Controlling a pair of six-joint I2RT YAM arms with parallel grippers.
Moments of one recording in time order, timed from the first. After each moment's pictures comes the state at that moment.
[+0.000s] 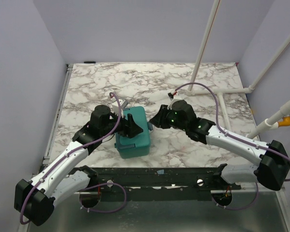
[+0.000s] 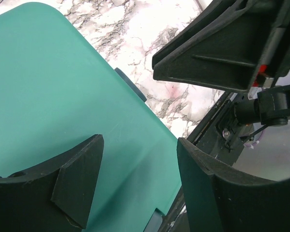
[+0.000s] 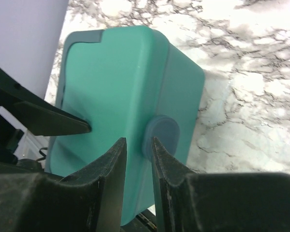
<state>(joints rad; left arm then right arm) -0.54 0.89 0.66 -0.21 0.46 -0.43 0.85 1.27 0.88 -0.06 0.02 0.71</state>
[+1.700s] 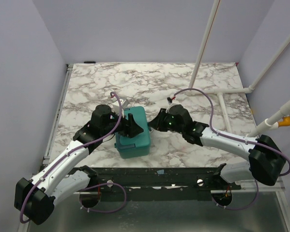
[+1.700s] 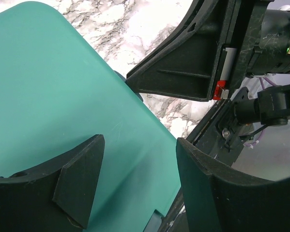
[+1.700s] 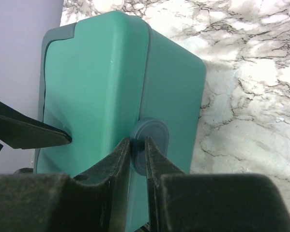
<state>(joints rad) -0.55 0.91 0.67 -0.22 0.46 -0.43 0.85 1.35 0.78 0.10 0.01 0.81</state>
